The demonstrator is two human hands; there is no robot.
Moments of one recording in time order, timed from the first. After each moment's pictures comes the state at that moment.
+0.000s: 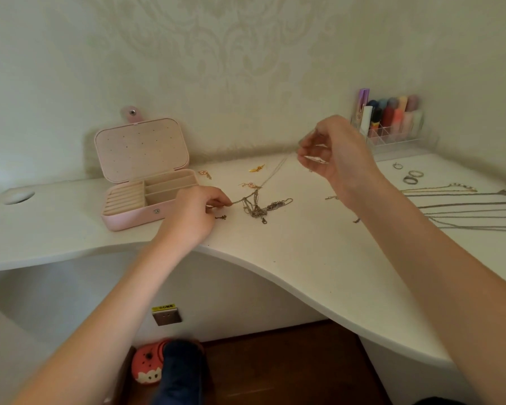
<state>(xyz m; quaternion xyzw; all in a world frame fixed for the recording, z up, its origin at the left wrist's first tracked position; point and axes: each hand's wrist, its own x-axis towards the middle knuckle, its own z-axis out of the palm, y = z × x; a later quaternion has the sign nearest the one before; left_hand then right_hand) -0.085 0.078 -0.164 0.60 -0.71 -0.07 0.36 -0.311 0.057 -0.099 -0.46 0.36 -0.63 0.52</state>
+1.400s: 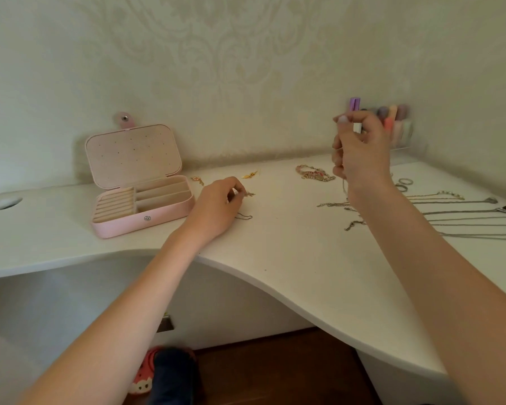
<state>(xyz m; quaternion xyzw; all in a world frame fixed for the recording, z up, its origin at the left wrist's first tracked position) -0.123 0.045 -0.161 0.59 -0.73 -0.08 0.35 -0.335 0.052 -0.098 -0.46 0.41 -0.70 0.35</state>
